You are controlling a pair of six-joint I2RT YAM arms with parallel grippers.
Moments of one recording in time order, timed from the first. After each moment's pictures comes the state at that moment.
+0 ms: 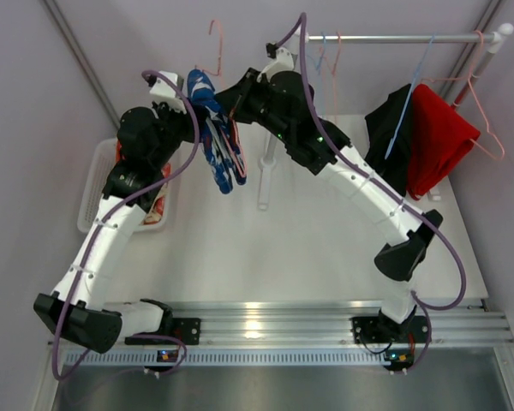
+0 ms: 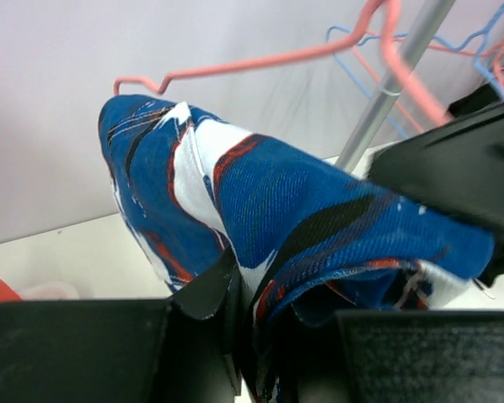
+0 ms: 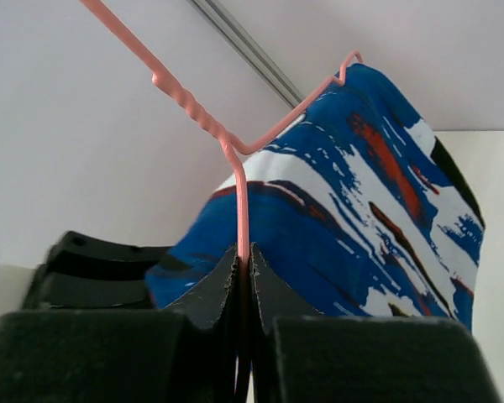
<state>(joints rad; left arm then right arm) -0.32 1.25 1.41 -0.13 0.07 -0.08 0.84 1.87 2.22 -0.33 0.13 0.71</state>
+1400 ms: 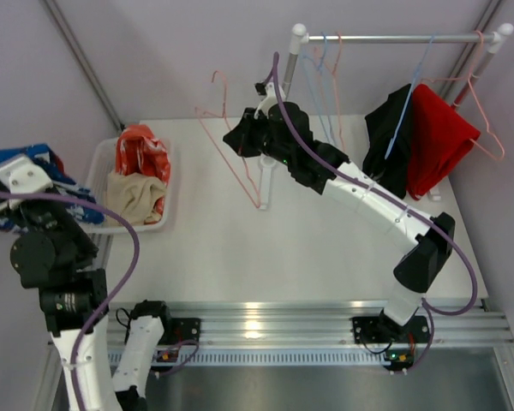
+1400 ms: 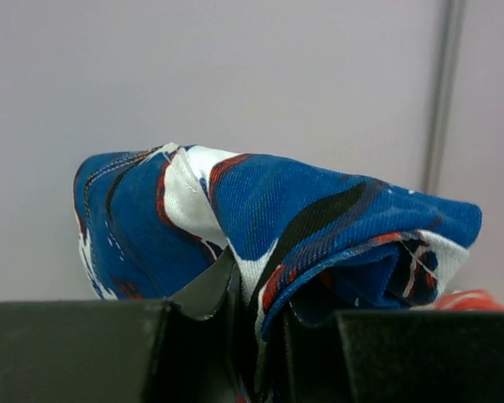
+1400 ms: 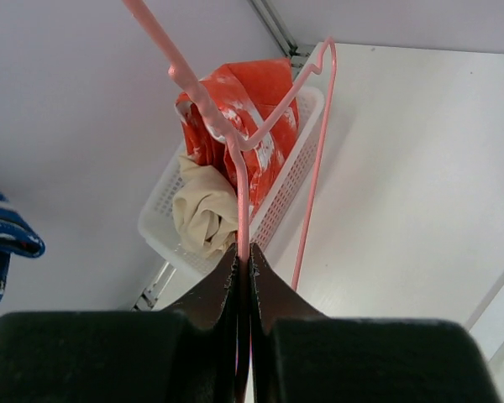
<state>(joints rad) 0.06 0.68 1.33 -0.15 -0.59 0.38 0.84 1.72 1.81 -0.25 0.04 0.55</state>
